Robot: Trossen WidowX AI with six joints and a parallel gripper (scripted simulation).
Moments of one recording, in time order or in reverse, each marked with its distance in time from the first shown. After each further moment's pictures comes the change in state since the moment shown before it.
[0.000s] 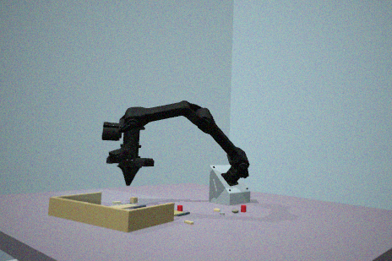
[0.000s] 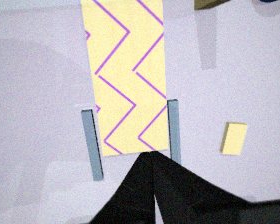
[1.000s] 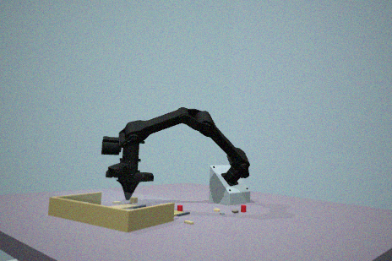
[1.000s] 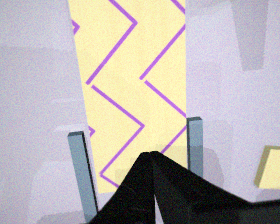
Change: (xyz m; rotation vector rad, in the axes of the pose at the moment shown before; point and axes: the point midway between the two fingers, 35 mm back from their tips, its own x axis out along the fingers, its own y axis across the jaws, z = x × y) arm 0.050 0.002 -0.001 -0.003 0.004 0.000
